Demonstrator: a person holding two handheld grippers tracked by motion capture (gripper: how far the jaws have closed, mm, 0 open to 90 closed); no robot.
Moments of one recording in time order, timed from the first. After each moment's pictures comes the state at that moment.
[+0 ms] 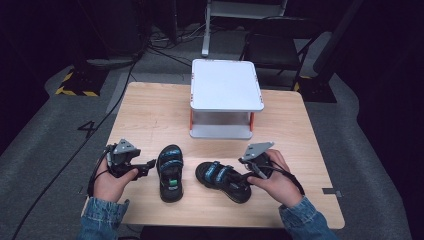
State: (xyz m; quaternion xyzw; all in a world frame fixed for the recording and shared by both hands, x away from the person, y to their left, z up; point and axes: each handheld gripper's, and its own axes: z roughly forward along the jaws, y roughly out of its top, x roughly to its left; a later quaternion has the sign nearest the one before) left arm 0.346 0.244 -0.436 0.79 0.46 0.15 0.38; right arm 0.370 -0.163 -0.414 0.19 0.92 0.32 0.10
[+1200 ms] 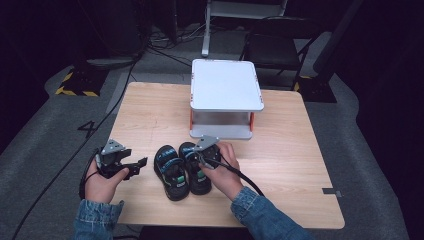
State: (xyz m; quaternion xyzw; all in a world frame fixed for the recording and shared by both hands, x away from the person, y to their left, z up) left arm 0.342 0.267 -0.435 0.76 0.49 0.16 0.39; right arm 0.396 -0.040 -0.433 0.21 0.89 0.34 0.20
